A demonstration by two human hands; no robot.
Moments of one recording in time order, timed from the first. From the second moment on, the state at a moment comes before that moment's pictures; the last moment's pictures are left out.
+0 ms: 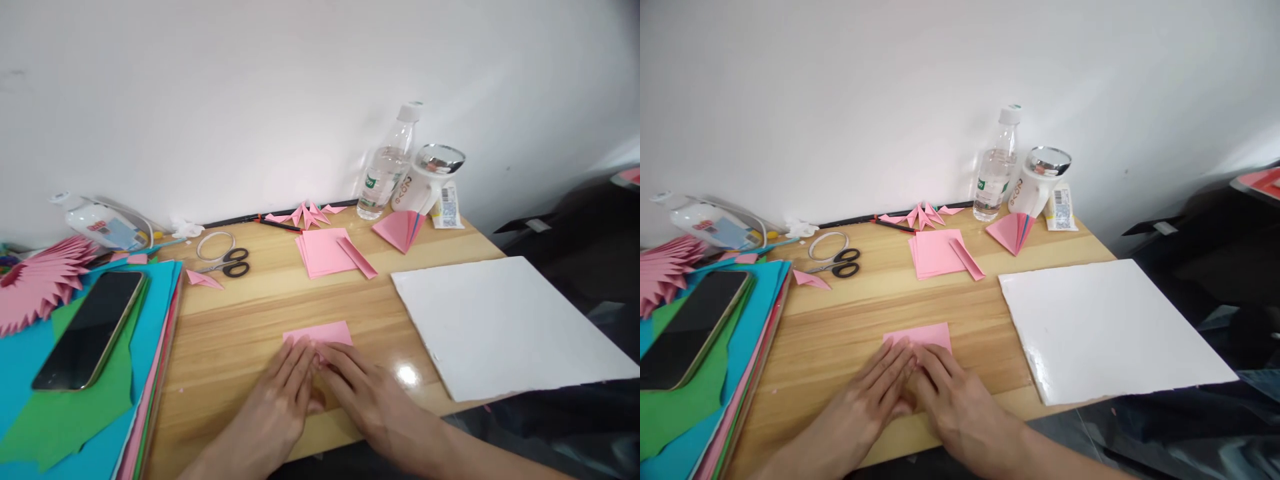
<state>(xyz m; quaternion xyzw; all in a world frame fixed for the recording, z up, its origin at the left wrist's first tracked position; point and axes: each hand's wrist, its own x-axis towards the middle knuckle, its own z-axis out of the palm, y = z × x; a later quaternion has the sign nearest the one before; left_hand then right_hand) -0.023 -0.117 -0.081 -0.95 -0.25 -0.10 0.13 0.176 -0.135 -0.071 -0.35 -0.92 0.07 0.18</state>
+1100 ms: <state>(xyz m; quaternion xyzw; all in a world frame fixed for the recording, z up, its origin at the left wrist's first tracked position) -0.072 -0.096 -0.062 -0.98 -0.19 -0.05 0.09 0.211 -0.134 -0.090 -0.37 -0.90 0.03 0.23</state>
